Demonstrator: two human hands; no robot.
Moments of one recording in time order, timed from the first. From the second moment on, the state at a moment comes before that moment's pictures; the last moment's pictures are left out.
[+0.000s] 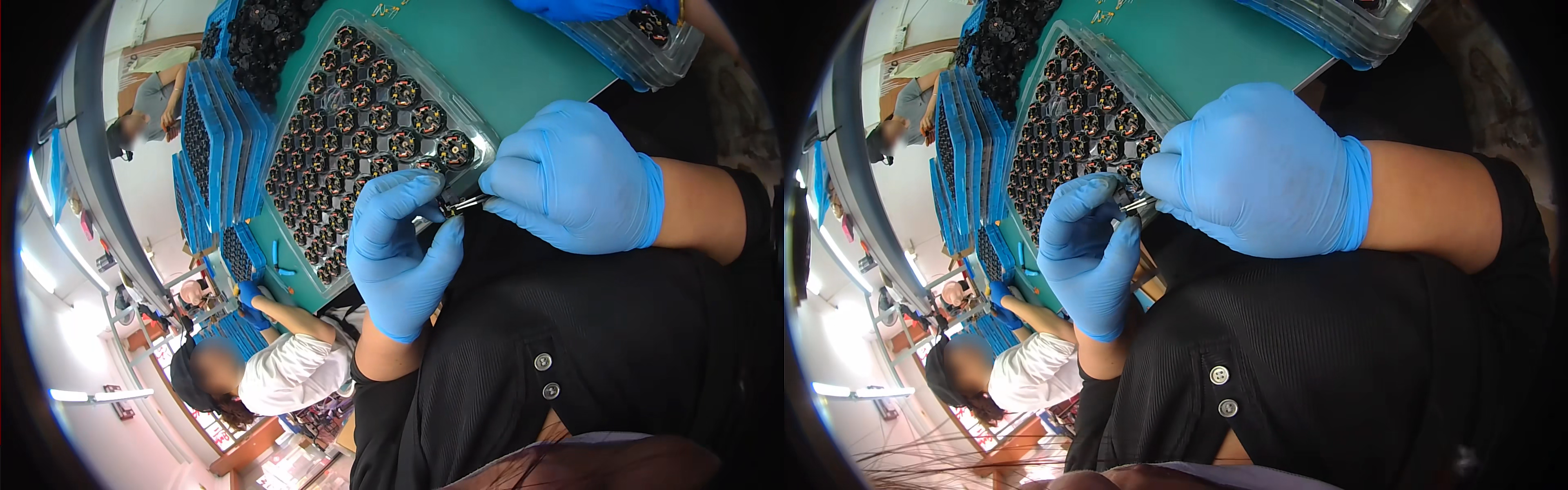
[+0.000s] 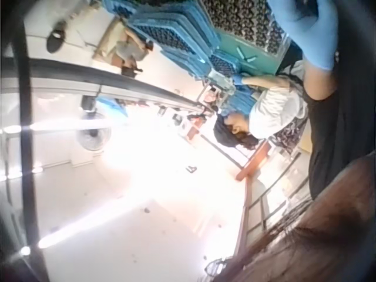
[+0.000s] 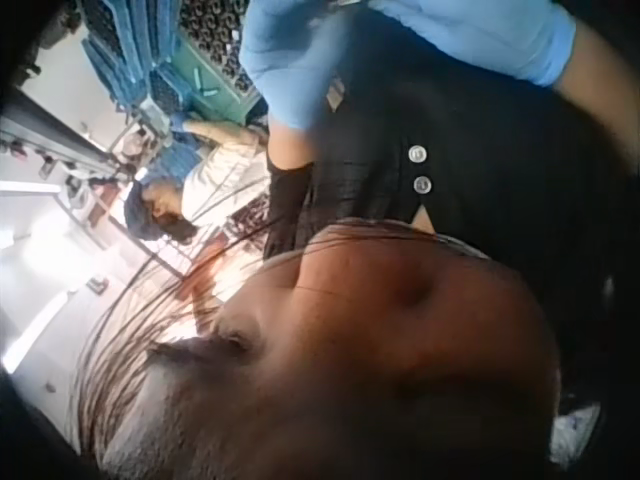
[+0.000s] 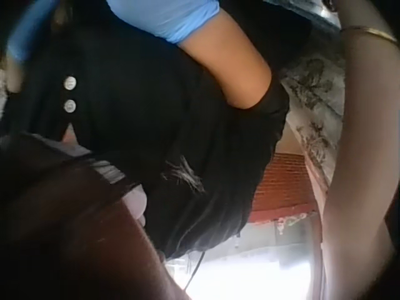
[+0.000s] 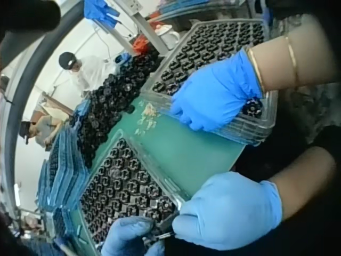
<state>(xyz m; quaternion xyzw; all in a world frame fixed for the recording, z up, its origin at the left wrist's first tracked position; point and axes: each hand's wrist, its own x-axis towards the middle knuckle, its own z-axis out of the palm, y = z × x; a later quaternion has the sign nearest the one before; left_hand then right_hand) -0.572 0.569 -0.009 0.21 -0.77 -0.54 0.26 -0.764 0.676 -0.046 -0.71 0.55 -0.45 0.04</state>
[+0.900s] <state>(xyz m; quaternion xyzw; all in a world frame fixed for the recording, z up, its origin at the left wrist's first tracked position) -0.560 0.541 -0.006 0.28 -0.88 -0.32 0.23 -0.778 0.659 -0.064 -0.62 0.56 -0.53 0.14</state>
